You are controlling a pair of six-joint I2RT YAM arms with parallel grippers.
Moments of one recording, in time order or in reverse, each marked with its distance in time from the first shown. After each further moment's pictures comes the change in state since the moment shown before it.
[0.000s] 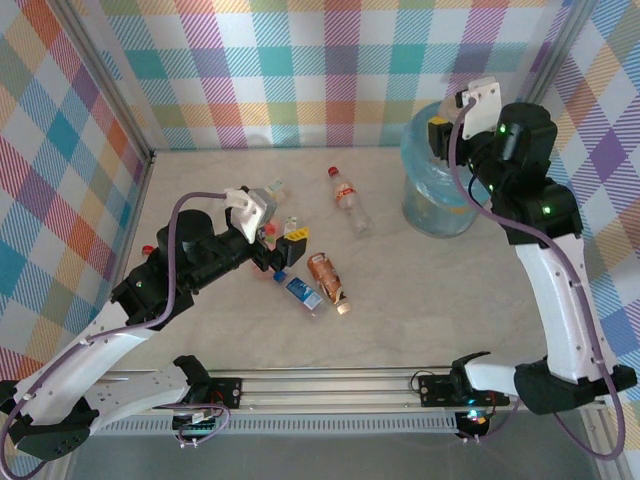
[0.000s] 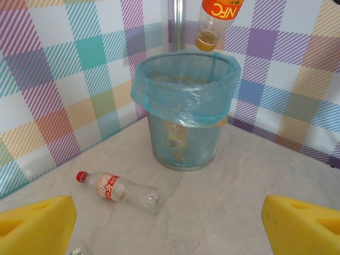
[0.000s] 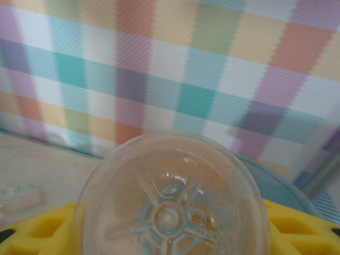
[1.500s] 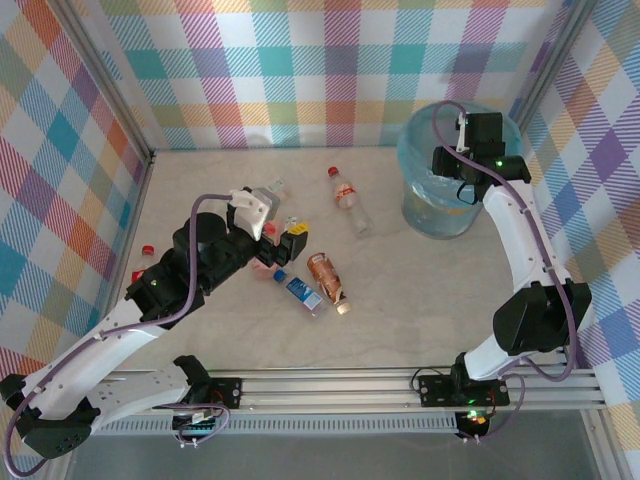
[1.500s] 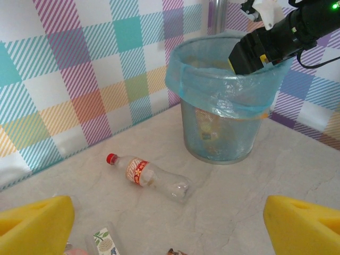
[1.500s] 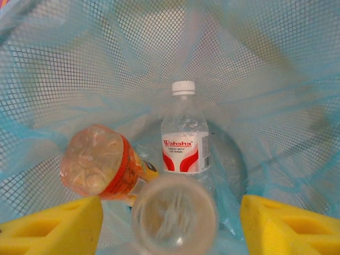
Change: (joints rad) left arm 0.000 0.015 -0.072 0.050 -0.153 -0.011; right arm -0.195 0.286 -0.170 -0.052 0.007 0.249
